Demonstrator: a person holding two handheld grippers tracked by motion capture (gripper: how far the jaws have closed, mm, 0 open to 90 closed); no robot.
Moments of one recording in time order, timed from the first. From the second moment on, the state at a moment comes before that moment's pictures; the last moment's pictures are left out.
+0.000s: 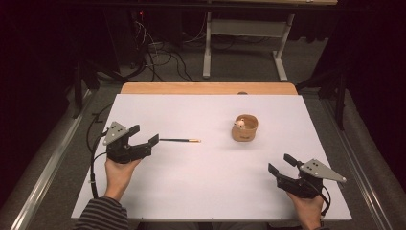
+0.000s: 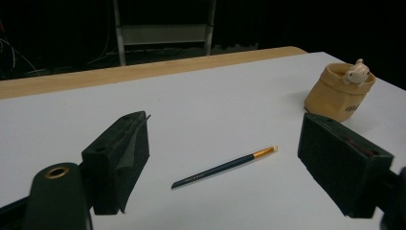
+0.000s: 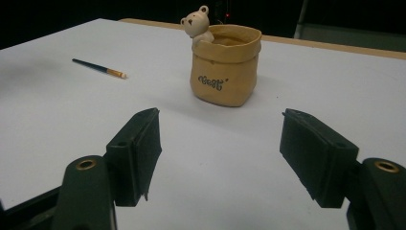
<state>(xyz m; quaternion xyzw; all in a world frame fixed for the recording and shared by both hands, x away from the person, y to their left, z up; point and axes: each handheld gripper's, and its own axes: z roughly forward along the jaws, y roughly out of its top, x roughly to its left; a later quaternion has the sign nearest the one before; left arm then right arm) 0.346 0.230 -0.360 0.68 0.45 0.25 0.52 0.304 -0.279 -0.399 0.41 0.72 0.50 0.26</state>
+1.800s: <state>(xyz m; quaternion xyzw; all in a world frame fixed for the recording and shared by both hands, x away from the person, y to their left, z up) 0.407 0.174 -0.339 0.72 0.42 0.26 0.49 0.303 -0.281 -0.399 0.40 0.72 0.50 0.27</state>
